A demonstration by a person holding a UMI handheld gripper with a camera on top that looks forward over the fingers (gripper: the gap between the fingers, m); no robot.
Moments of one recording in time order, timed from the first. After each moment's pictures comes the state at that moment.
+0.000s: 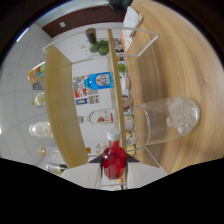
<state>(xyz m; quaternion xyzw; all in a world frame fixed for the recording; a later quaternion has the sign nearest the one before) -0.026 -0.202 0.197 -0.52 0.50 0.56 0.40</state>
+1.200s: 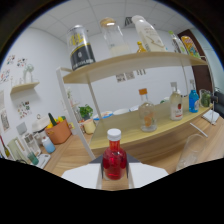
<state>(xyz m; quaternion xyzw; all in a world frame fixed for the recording) -0.144 -0.194 0.153 -0.79 0.07 0.12 0.59</state>
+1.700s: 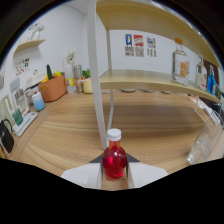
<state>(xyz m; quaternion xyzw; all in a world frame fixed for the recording) -0.180 -0.197 0.020 -0.88 -0.02 0.04 0.48</state>
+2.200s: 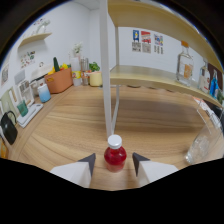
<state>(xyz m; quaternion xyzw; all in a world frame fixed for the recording) -0.186 -0.222 0.019 -0.89 -0.06 0.04 0.45</state>
